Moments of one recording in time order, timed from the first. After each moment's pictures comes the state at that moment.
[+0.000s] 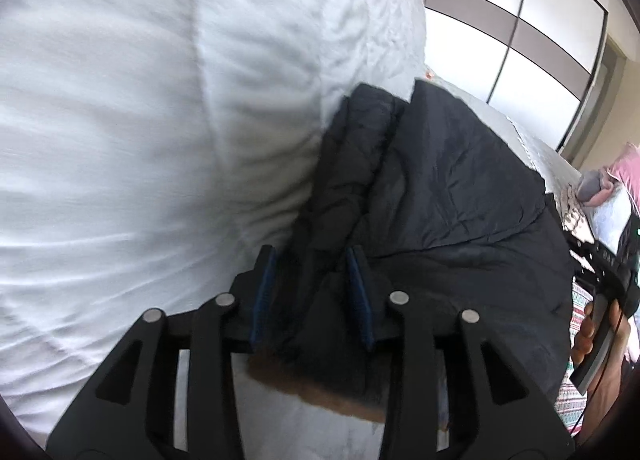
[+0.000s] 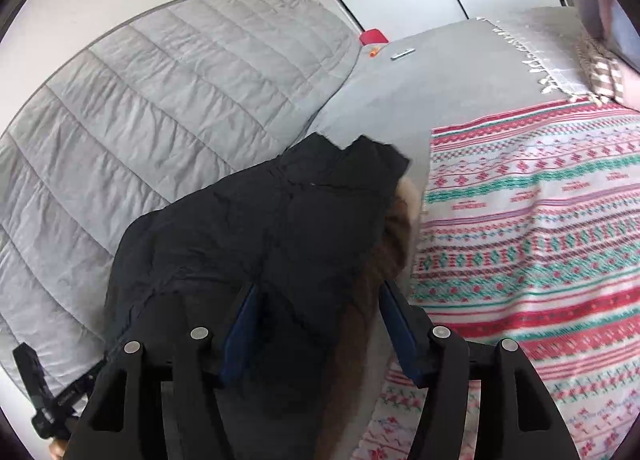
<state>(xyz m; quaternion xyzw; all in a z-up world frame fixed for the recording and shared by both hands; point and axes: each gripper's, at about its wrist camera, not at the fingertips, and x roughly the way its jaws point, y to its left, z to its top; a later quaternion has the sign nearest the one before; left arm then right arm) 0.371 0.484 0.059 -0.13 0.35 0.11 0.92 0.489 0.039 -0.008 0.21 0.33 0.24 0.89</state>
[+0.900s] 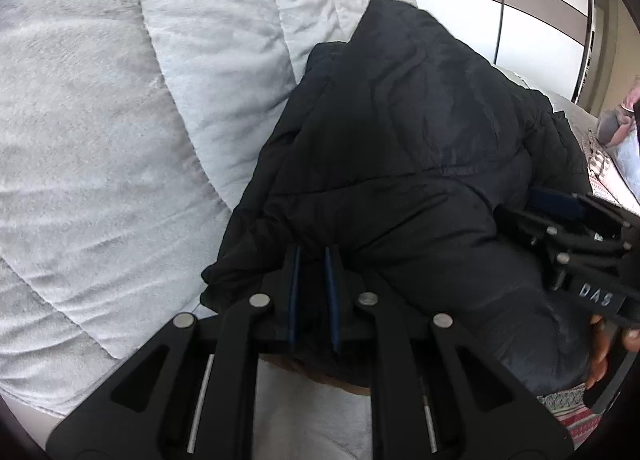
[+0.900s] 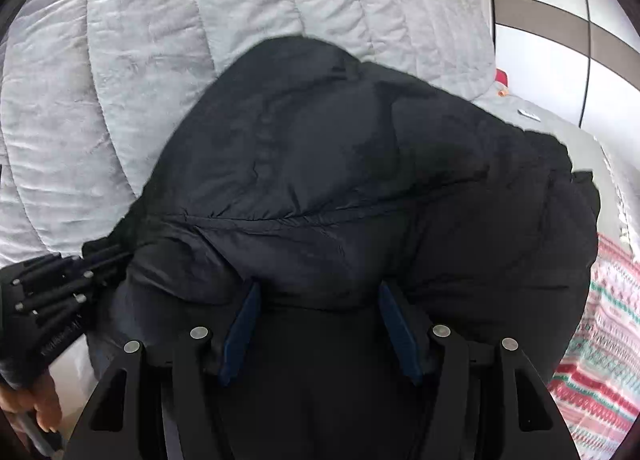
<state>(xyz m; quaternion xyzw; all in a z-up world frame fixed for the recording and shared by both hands) 0.390 0.440 0.016 -0.03 0.38 0.13 0.92 0.414 0.224 -0.003 -0.09 0.31 0.33 0.89</state>
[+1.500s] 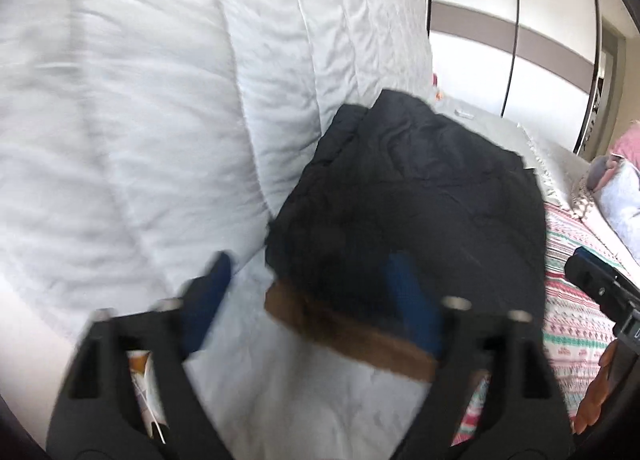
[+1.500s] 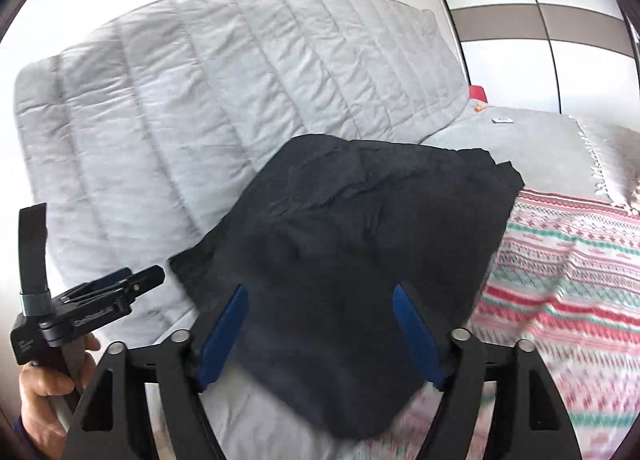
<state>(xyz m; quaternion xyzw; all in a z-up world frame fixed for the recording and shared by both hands) 0.286 0.419 0.064 -0.07 0.29 0.16 0.94 0.305 0.108 0.033 0.03 0.23 0.36 0.90</state>
